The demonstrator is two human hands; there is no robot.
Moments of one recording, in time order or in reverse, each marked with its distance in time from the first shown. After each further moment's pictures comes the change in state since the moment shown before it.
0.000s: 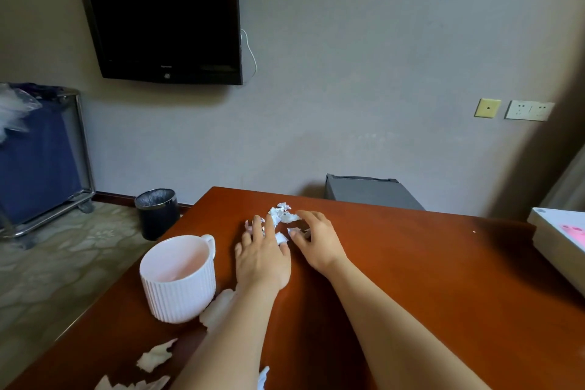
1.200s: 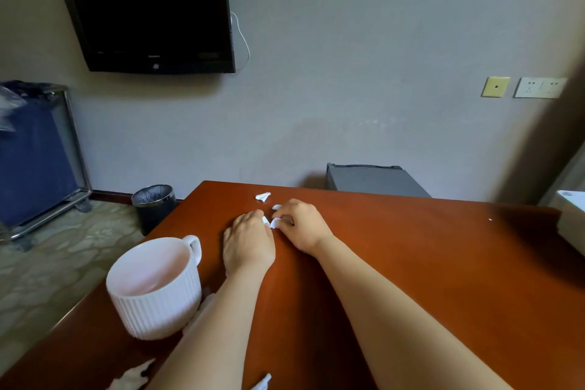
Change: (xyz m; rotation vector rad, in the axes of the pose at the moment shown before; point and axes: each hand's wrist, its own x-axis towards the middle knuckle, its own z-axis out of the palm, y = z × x) left_hand 0.041 -0.011 0.013 -0.064 0.136 -0.022; right_hand 0.043 0.002 0.016 -0.042 -0.127 -0.160
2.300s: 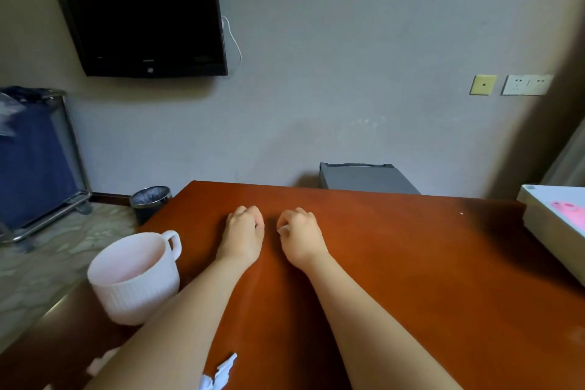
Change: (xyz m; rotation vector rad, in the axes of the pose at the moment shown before) left_hand -0.006 0.015 0.001 -0.184 -0.009 0.125; right_hand -0.055 -0.009 -0.019 -0.053 0.120 0.163
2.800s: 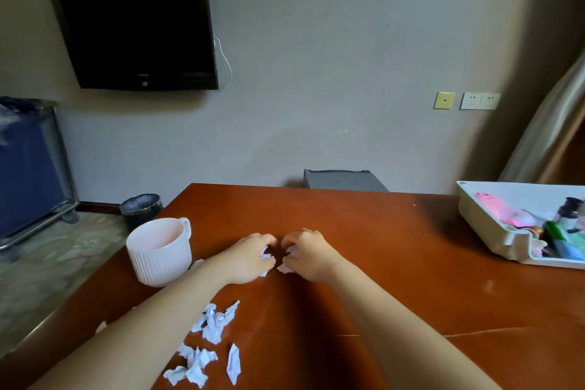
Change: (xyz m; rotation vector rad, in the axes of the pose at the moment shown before) left_hand -0.084 0.033 -0.069 0.060 -0.624 0.191; right_hand -0.087 -0.004 -0.050 -0.126 -0.294 0.066
